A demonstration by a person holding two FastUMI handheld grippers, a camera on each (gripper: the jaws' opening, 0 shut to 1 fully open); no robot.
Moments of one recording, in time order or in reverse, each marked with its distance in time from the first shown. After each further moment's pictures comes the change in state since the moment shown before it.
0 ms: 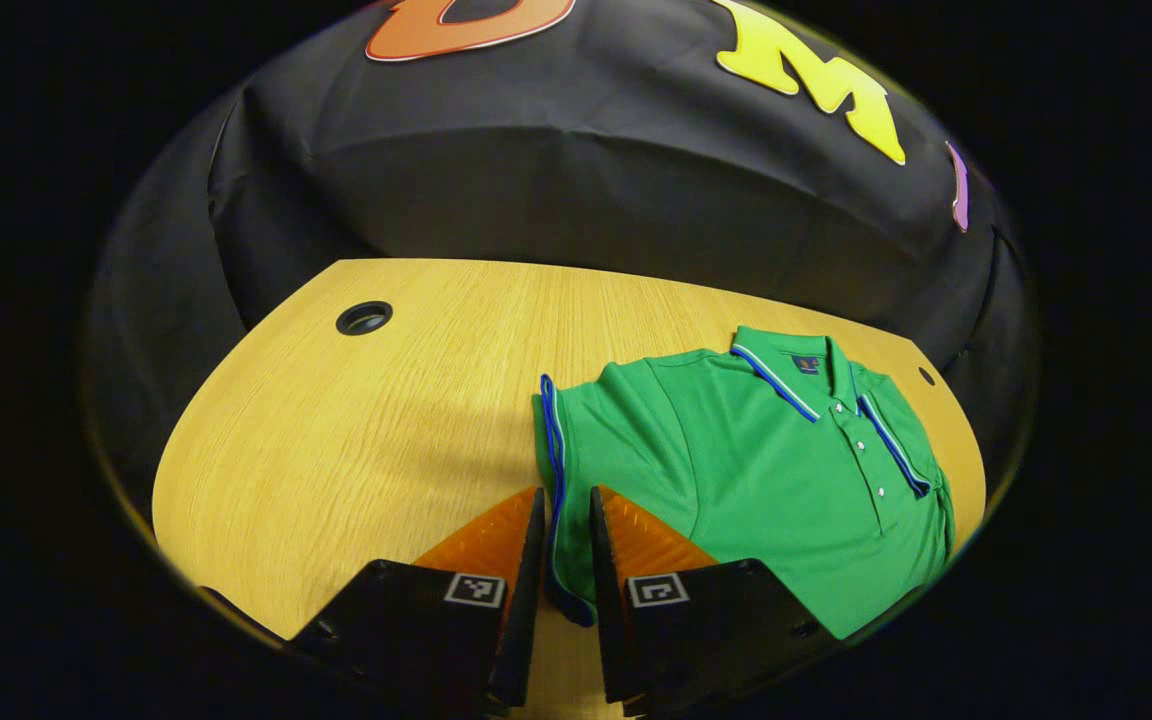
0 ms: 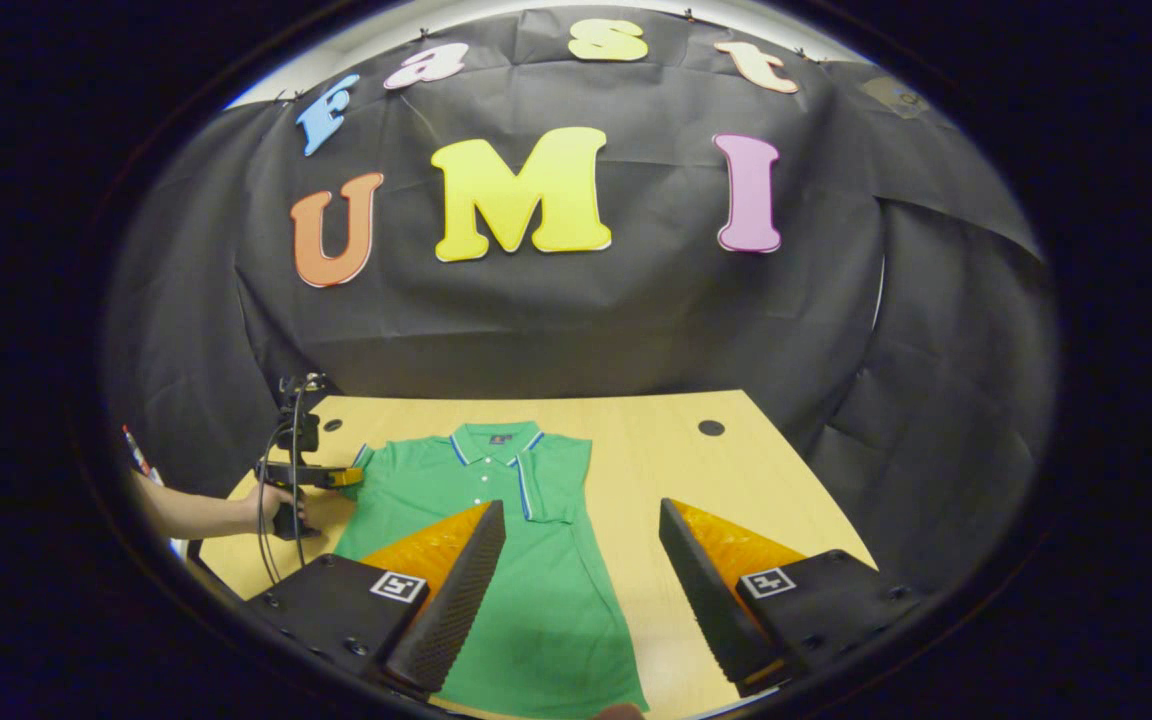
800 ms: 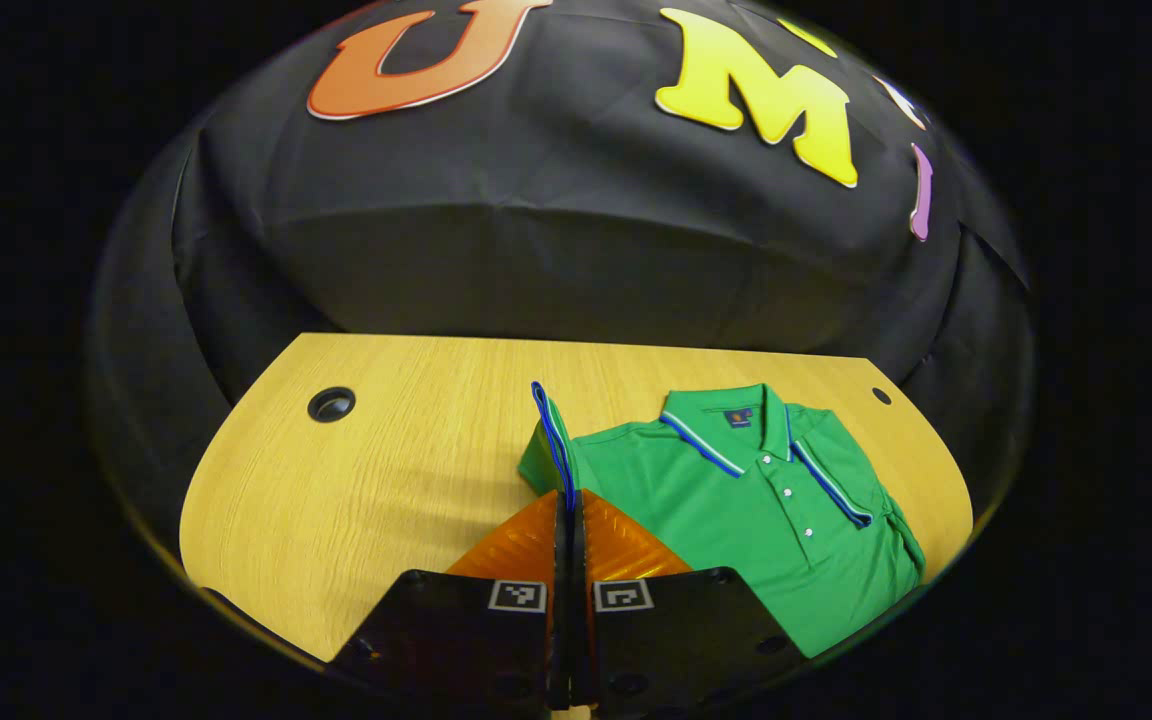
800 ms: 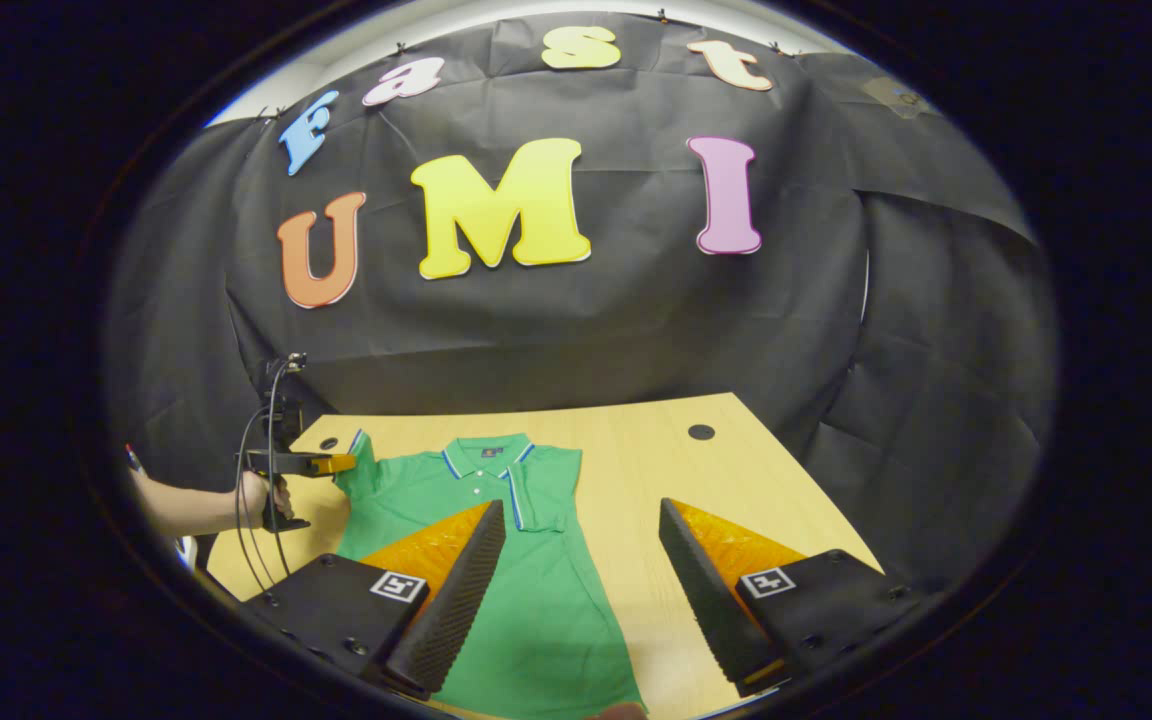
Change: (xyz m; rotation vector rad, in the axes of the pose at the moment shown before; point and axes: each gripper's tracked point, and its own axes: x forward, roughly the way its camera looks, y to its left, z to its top) left arm -0.037 -0.058 0.071 0.095 -0.112 -0.128; right arm -0.005 -0.016 0.013 0.054 -0.047 0.002
